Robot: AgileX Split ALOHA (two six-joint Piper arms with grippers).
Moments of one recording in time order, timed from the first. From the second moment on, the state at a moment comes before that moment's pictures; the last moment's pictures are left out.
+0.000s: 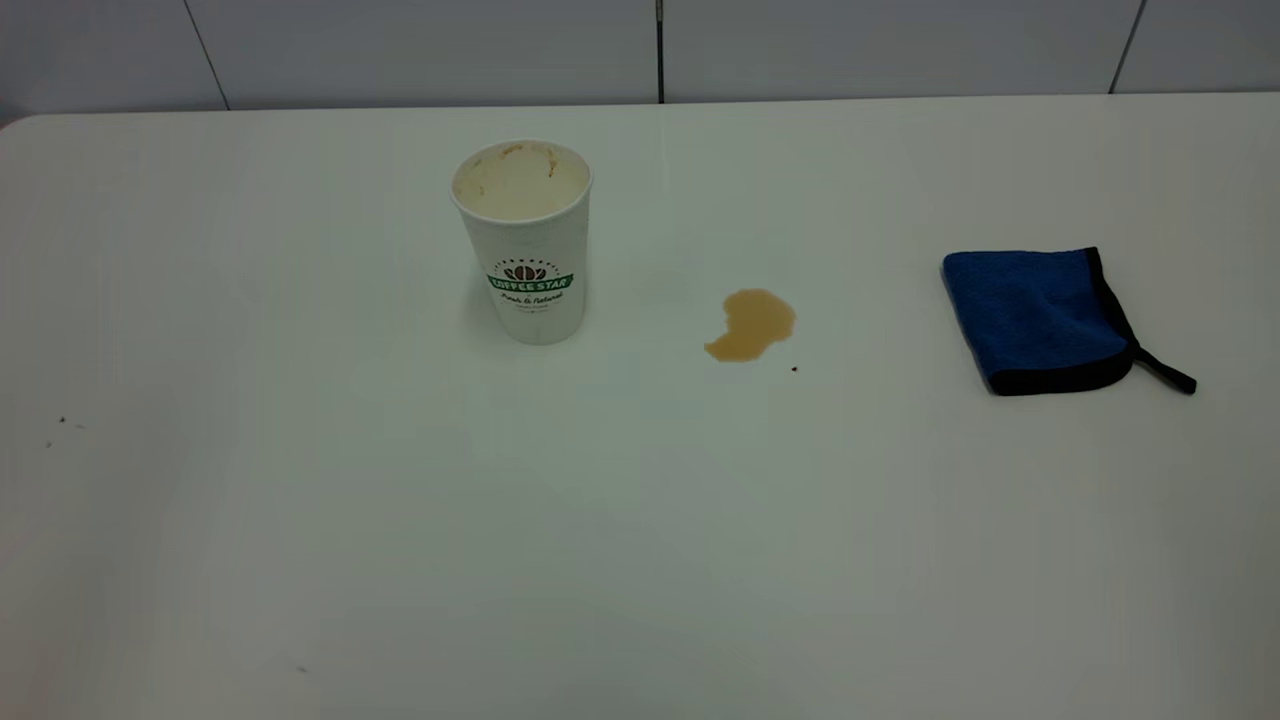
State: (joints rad) left arm -0.55 0.75 -0.63 0.11 1.06 0.05; right arm 0.01 -0.02 -0.47 0.00 1.11 0.11
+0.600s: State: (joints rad) left arm -0.55 0.42 -0.49 0.06 1.10 -0.08; right arm 0.01 -0.02 -0.47 0.00 1.11 0.11
